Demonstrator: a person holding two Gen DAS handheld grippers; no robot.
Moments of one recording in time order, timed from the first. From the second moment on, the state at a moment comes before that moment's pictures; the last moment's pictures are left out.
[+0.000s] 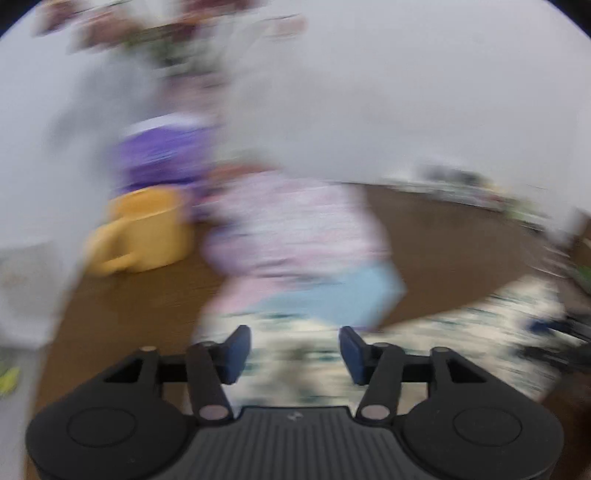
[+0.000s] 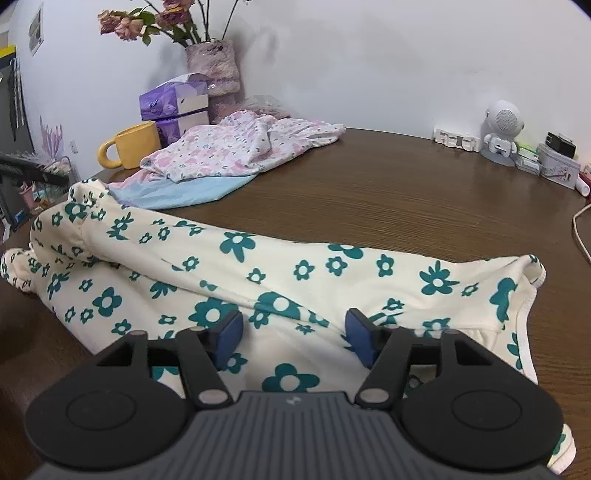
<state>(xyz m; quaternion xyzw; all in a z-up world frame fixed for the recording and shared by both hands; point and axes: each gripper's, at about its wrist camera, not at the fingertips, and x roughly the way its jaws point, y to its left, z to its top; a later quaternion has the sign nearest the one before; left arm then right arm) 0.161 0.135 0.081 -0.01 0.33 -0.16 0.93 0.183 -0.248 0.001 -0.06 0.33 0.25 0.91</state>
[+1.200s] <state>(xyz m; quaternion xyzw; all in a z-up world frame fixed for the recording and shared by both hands) 0.090 0.025 0.031 0.47 0.18 -0.32 0.80 0.185 -0.056 0.051 -0.36 0.29 0.50 0.73</state>
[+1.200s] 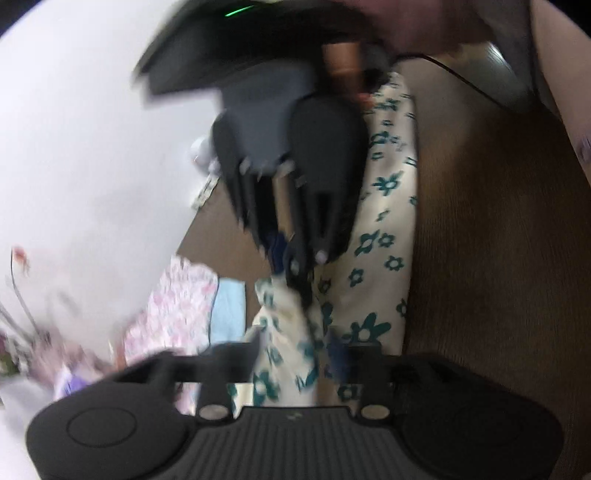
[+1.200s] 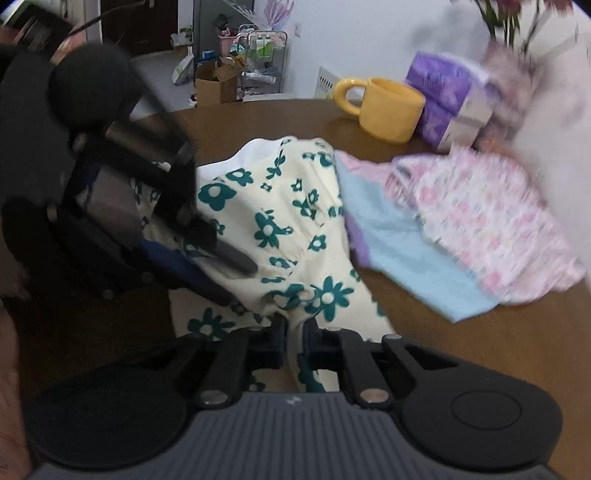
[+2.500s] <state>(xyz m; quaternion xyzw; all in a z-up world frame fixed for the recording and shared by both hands) 0.110 0.103 0.073 0.34 0.25 -0.18 0.89 0.181 -0.329 0.034 0.03 0.34 0.22 0.91</state>
